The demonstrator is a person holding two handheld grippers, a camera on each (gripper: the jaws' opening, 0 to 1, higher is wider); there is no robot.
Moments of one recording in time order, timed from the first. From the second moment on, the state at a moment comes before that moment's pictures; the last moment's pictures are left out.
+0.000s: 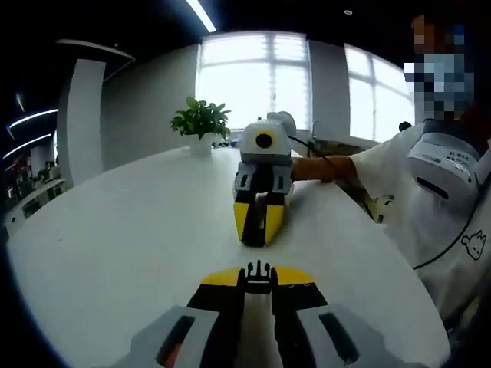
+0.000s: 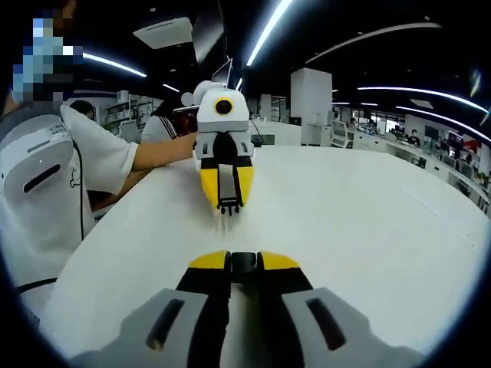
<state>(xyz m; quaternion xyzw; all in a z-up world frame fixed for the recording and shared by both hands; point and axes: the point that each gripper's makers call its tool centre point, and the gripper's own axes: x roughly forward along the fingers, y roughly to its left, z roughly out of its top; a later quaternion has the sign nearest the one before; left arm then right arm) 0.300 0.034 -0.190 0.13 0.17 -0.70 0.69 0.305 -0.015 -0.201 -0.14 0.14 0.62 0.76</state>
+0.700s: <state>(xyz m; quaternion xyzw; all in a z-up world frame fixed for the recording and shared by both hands) 0.298 0.033 -0.206 0.14 0.17 -0.70 0.68 0.305 -0.018 -0.203 -0.15 0.14 0.61 0.76</state>
